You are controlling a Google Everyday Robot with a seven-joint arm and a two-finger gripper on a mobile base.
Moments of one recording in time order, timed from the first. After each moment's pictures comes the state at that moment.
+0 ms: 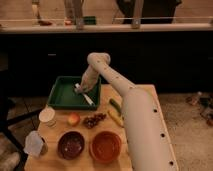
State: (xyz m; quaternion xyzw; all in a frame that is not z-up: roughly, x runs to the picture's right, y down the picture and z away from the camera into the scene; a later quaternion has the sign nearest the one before) arm -0.129 -0.009 0.933 -0.11 -0.37 -0.54 0.75
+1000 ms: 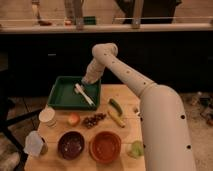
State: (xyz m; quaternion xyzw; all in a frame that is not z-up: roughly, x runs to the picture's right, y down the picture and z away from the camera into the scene) arm -0.080 -0.059 0.879 -0.07 -0.31 -0.55 0.77
